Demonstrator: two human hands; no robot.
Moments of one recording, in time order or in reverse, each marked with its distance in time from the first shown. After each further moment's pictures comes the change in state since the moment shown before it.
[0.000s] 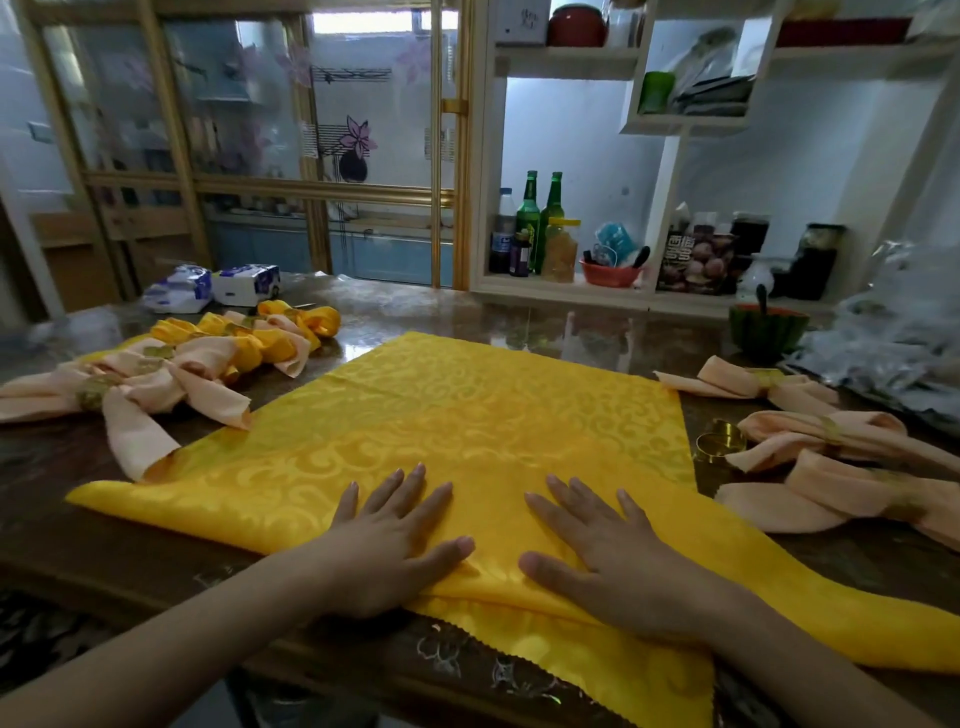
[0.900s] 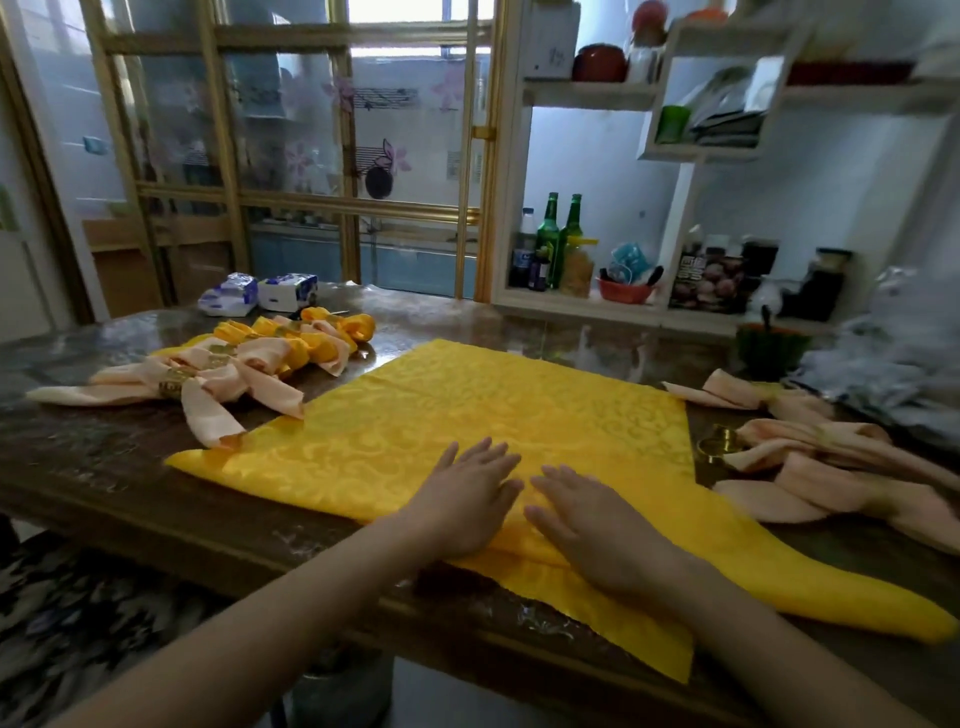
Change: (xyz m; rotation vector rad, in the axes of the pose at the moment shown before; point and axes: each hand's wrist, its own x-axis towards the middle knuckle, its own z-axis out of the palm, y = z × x) left_hand -0.006 0.029 -0.006 -0.062 0.438 0.134; right_hand 0.003 -0.040 -0.001 -0.128 0.180 -0.092
